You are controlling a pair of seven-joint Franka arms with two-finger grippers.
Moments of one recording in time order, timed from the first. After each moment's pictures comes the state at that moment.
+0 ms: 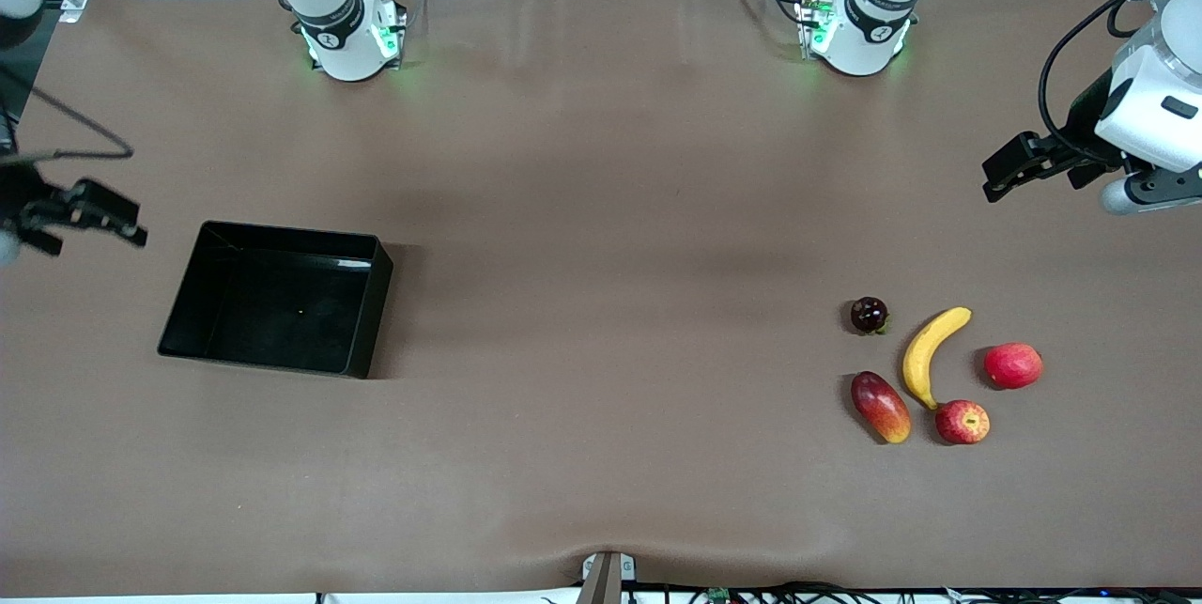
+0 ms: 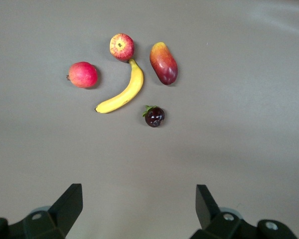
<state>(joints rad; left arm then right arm) 0.04 0.03 -0.18 -1.51 0.03 1.57 -0.29 0.04 0.02 -0.09 -1.62 0.01 1.70 -0.14</state>
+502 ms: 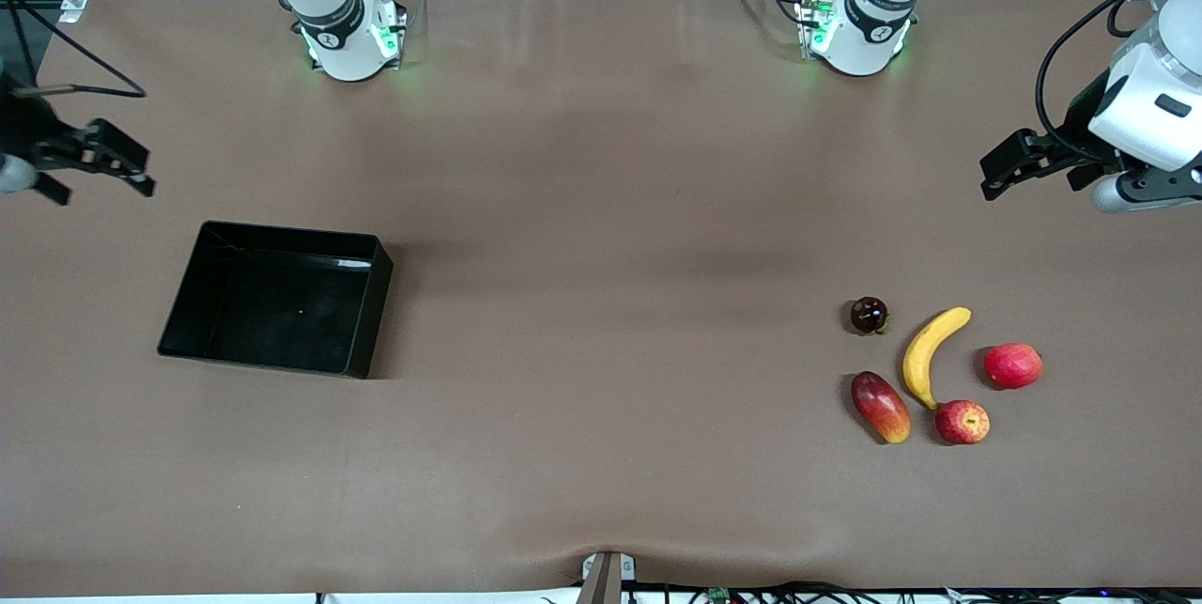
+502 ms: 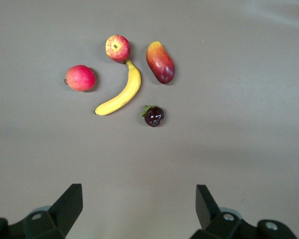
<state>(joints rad) 0.04 0.03 -0.19 -1.51 0.03 1.57 -0.24 0.04 -0.09 -0.09 -1.70 0.00 1.76 -0.14</state>
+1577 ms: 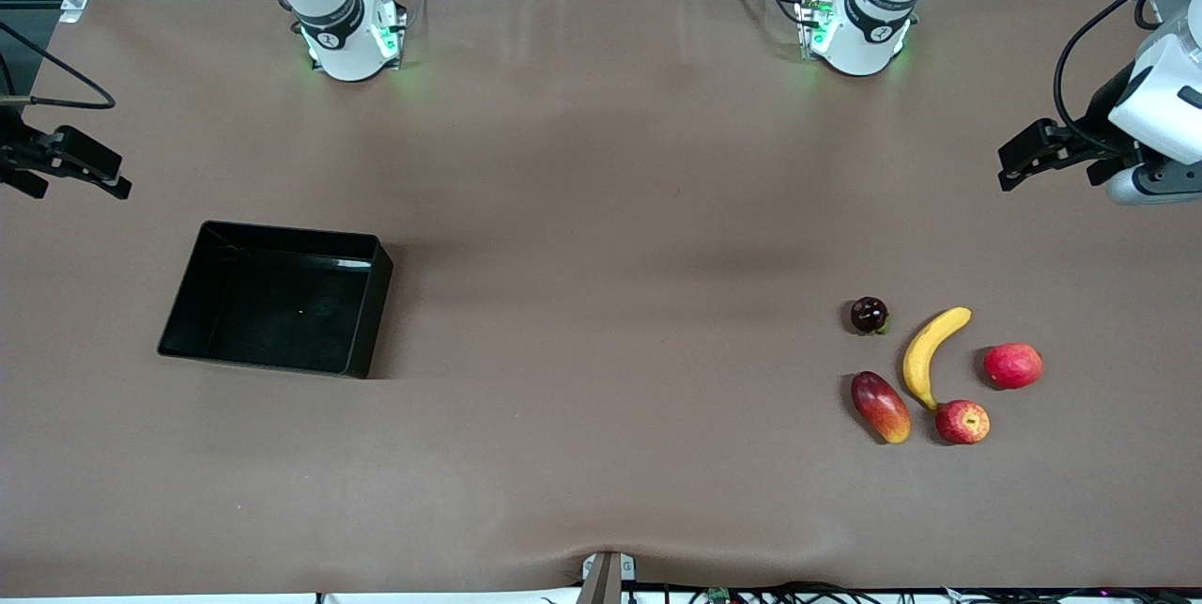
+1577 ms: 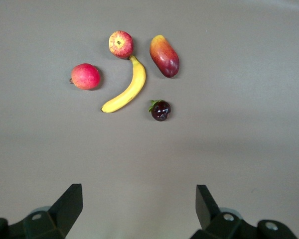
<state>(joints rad) 0.06 0.03 -0.18 -1.50 0.03 1.53 -0.16 0.03 -0.02 -0.09 -1.59 0.01 1.61 -0.03</state>
